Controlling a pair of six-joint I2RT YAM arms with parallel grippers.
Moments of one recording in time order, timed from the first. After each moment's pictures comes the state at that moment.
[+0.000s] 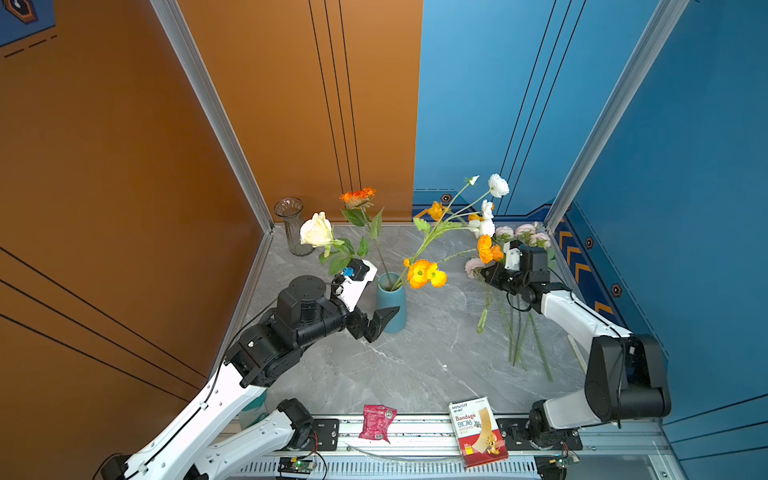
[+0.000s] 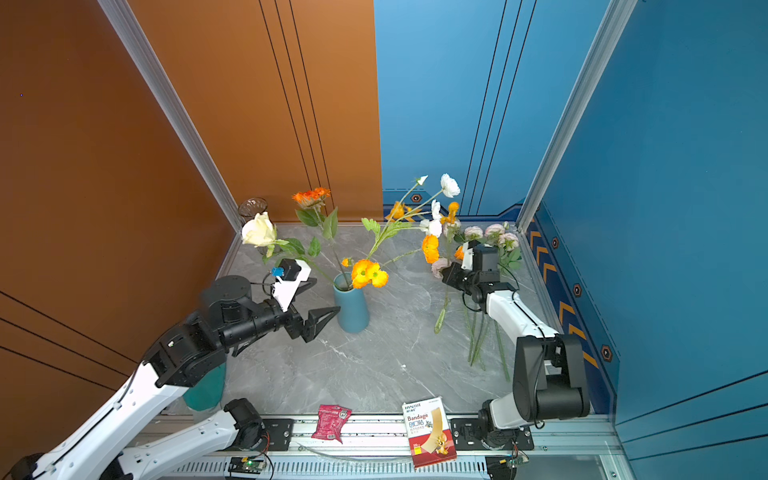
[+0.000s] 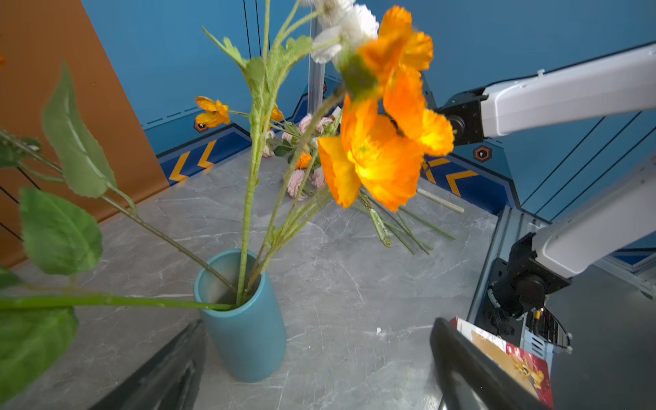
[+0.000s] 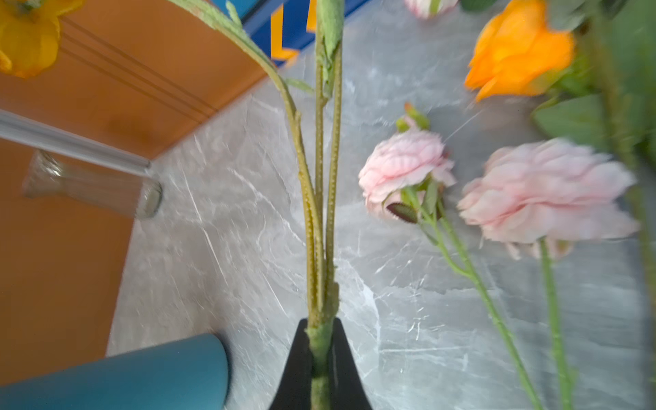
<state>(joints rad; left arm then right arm) -0.71 0.85 1.13 -0.56 0.15 -0.05 0.01 1.43 0.91 -0.10 -0.40 0.56</state>
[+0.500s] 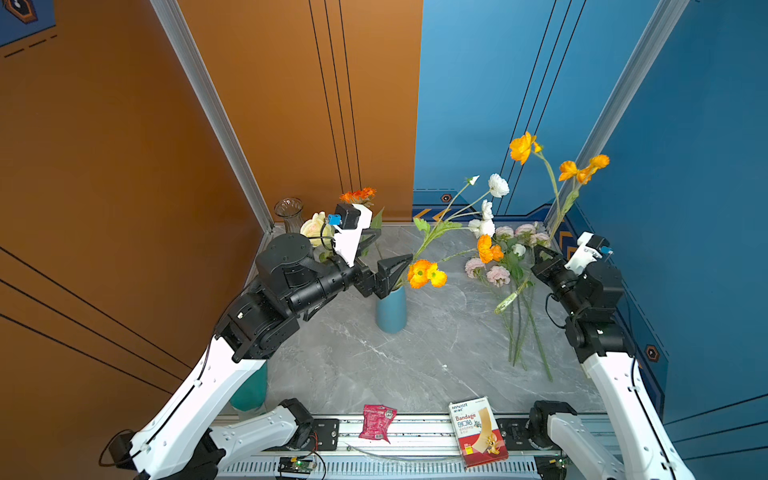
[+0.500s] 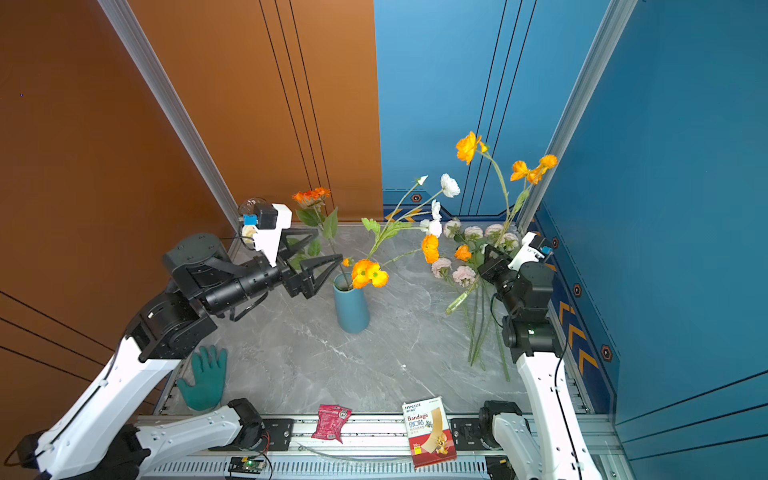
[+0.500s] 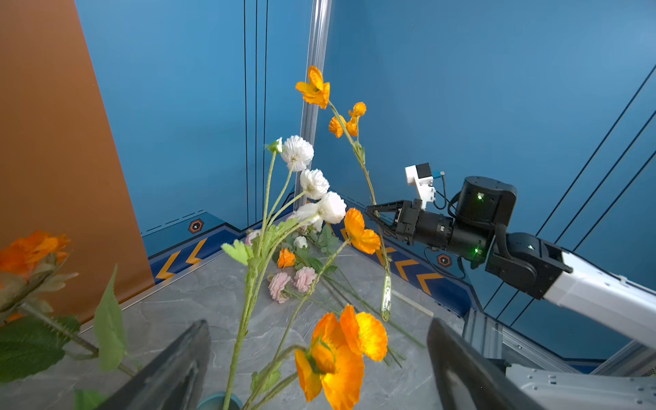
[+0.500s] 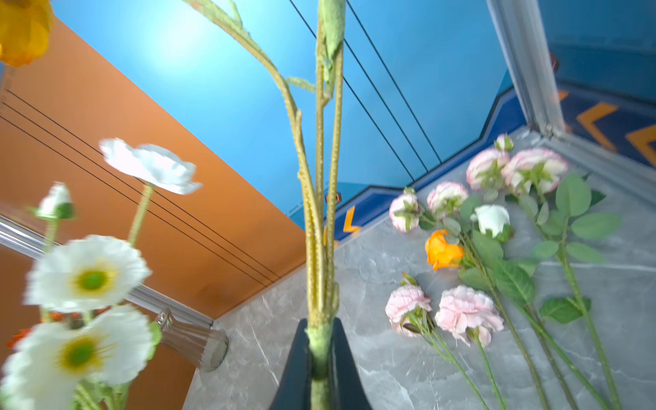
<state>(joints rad) -0.72 1.07 1.53 -0.47 0.22 -0.16 -0.03 0.80 0.85 -0.10 -0.13 0.68</state>
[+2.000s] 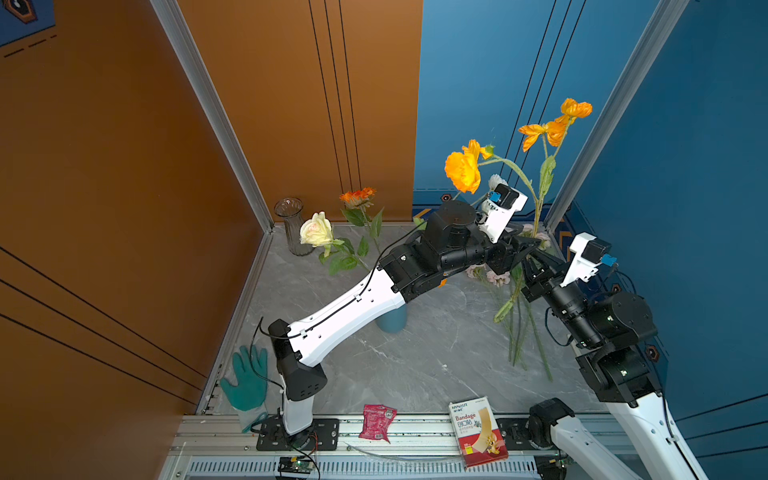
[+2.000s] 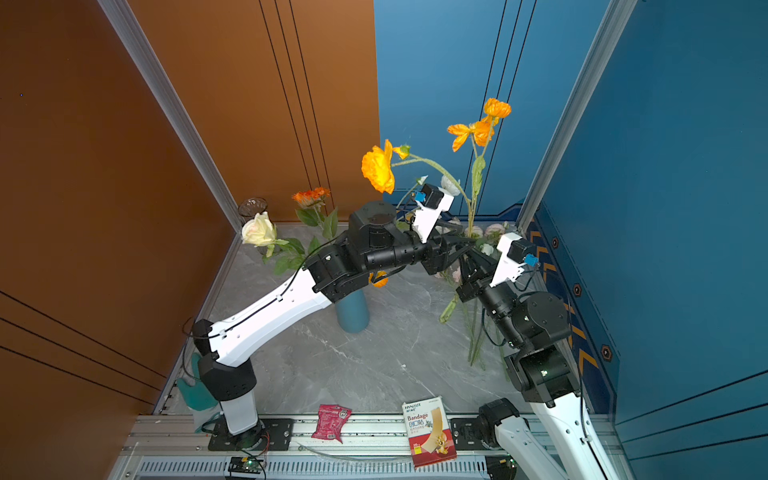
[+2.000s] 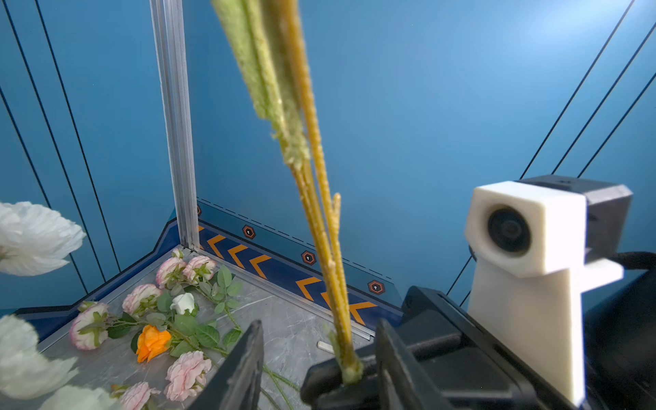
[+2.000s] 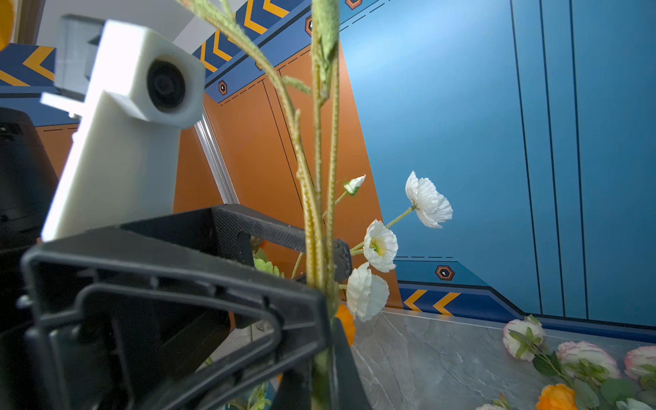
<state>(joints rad) -1.03 1.86 2.14 -0.32 0.22 -0.20 0.32 0.66 0.92 -0.04 -0.17 0.34</state>
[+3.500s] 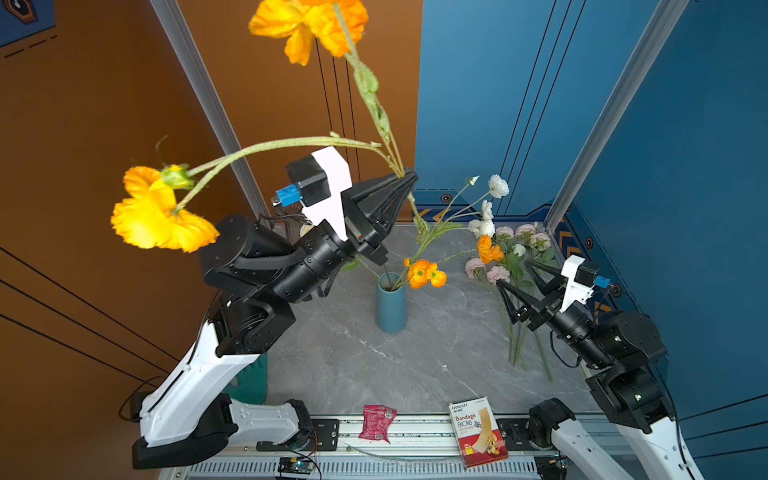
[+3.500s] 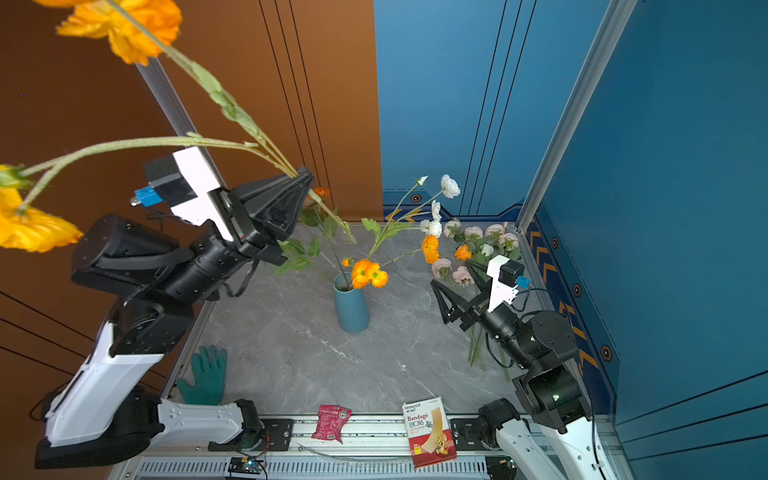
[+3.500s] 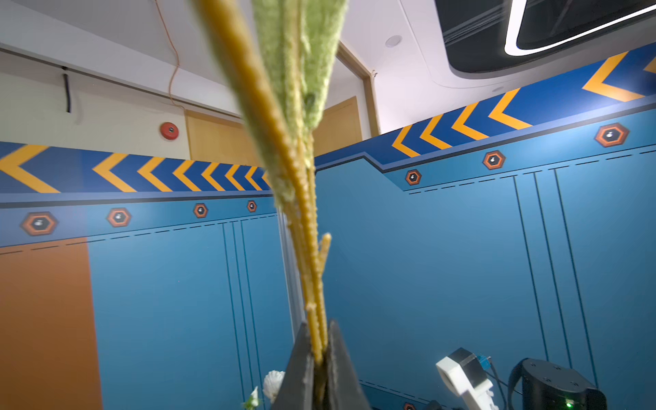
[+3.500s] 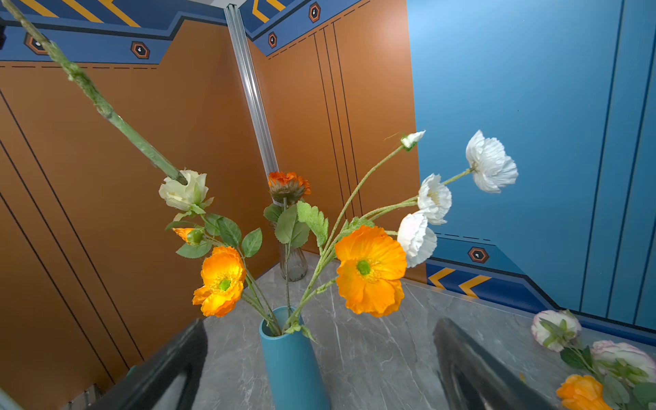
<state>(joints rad) -0.99 1.19 1.85 -0.17 -0.03 0.16 0.36 0.55 0.88 -0.18 -0.33 0.26</state>
